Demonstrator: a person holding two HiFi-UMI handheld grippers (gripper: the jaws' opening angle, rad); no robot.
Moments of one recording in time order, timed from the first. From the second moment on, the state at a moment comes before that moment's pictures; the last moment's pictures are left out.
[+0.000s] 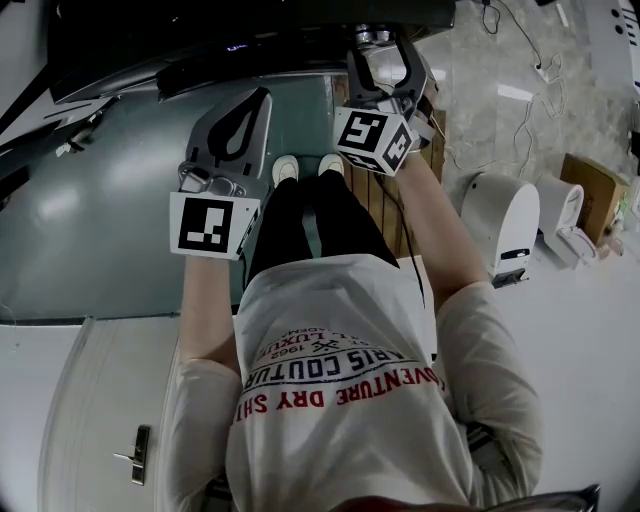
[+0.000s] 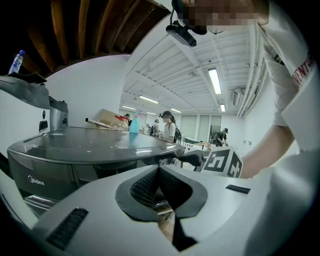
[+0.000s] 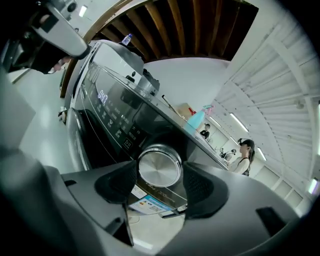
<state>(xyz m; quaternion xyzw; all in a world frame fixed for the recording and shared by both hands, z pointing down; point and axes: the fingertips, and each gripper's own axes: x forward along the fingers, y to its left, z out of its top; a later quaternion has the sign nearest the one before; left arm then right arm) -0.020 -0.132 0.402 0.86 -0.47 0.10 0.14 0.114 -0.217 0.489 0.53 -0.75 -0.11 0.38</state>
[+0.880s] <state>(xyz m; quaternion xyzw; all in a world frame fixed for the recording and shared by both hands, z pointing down) -0.023 -0.129 0.408 0.87 -0.46 0.12 0.13 0.117 -0.218 0.482 0.55 -0.79 0.06 0.25</state>
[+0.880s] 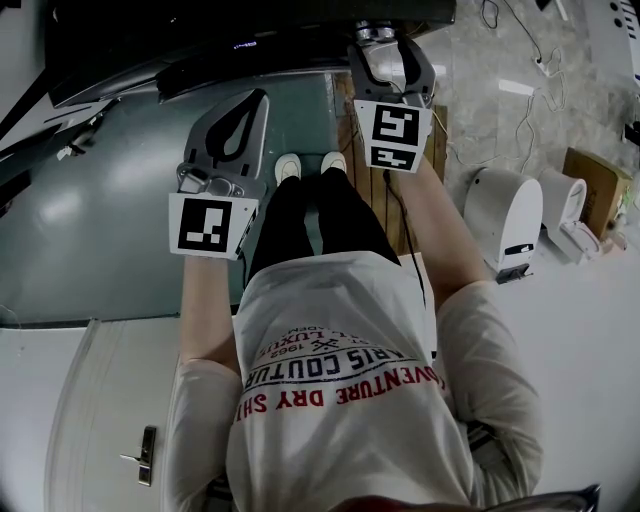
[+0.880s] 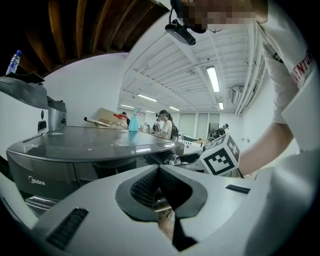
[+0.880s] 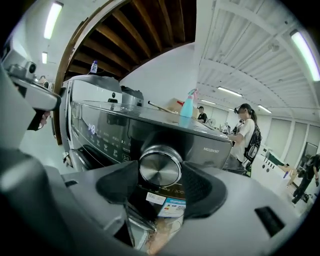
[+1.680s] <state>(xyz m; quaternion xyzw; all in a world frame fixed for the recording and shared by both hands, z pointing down) -0.025 -0.124 0.419 0.87 -0.46 0.13 0.14 0.115 -0.217 0.485 0.55 -0.77 -0.07 0.32</state>
